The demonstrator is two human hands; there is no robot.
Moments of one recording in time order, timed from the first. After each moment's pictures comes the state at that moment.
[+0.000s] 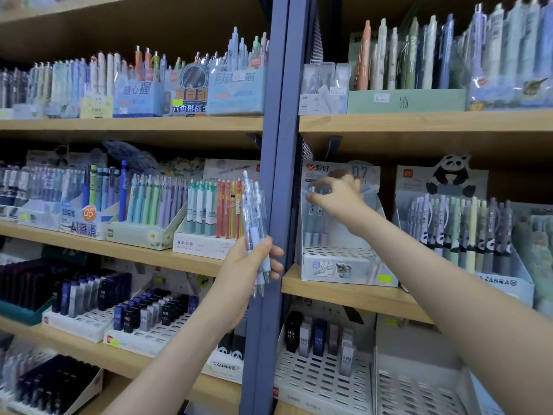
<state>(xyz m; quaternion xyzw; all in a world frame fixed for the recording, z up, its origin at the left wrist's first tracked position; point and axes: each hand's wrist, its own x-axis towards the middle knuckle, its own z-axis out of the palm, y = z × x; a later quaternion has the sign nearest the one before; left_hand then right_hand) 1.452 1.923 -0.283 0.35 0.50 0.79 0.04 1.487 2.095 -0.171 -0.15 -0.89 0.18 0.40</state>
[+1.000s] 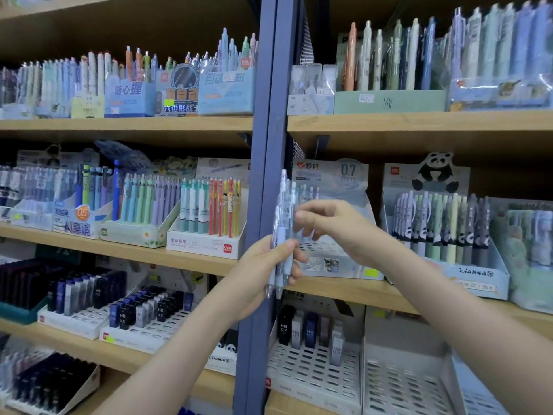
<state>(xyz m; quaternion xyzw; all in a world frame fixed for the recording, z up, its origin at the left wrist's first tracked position) 1.477 1.934 -0.271 0.44 0.48 0.74 0.17 1.544 2.076 -0.205 0.08 -0.87 0.41 0.27</state>
